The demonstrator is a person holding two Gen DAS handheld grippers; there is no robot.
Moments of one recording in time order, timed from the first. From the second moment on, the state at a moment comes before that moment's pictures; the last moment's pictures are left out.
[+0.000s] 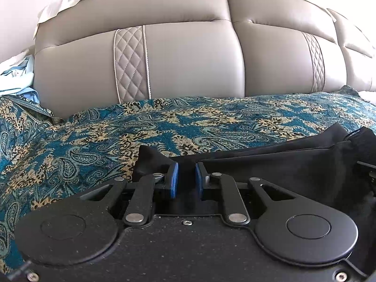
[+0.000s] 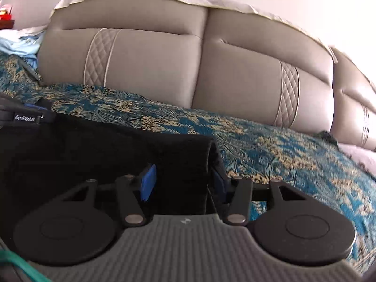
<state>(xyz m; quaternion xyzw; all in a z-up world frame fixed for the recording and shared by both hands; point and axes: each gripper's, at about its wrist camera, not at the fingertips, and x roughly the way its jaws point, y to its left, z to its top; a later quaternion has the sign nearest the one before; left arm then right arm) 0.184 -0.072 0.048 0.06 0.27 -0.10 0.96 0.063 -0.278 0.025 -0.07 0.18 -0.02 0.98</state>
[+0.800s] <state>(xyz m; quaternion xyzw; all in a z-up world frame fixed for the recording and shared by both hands) 0.101 -0.063 0.046 0.07 0.30 -0.13 0.94 0.080 -0.337 0.018 0.10 0.24 0.01 0.97</state>
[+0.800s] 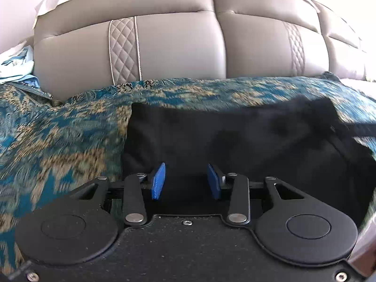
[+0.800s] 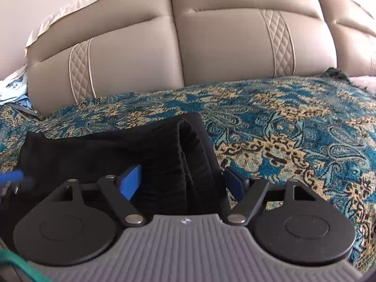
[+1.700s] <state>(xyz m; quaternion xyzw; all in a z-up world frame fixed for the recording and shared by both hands) 0.055 -0.003 0.076 -0.04 0.34 -0.10 0.94 0.114 -0.351 0.030 0.04 0.29 0.11 0.95</state>
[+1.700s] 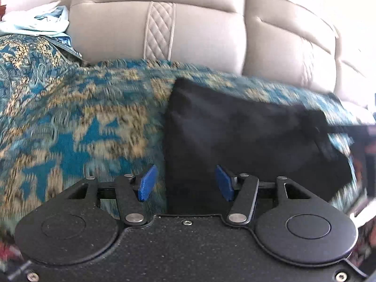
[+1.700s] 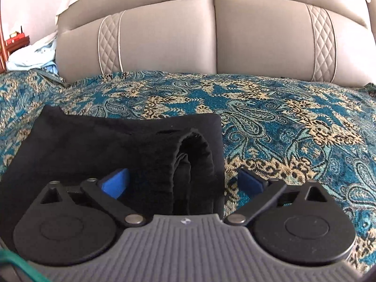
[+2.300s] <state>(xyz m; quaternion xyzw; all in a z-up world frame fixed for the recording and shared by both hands) 0.192 -0.006 0.059 -0.09 0.36 -0.14 0.92 0.130 -0.359 0.028 0.05 0.28 0.15 0.95</state>
